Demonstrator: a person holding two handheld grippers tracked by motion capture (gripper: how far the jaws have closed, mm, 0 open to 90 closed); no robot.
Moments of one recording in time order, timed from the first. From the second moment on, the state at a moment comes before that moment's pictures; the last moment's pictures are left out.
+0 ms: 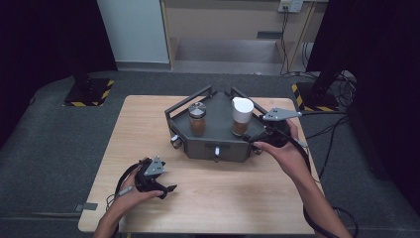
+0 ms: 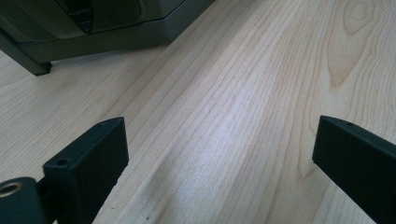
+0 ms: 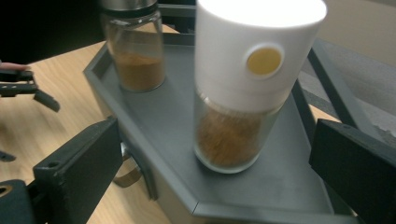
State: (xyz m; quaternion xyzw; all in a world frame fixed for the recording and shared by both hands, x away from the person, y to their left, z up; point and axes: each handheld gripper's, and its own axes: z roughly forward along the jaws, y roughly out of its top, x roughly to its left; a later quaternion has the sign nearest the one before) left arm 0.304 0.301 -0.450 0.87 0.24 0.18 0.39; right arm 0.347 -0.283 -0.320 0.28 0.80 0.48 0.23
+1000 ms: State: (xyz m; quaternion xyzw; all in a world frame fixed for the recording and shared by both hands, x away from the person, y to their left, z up) left arm 0.304 0.301 -0.451 0.87 0.24 0.18 0.39; right arm 0.303 -0.315 -0.386 0.27 0.80 0.49 0.22
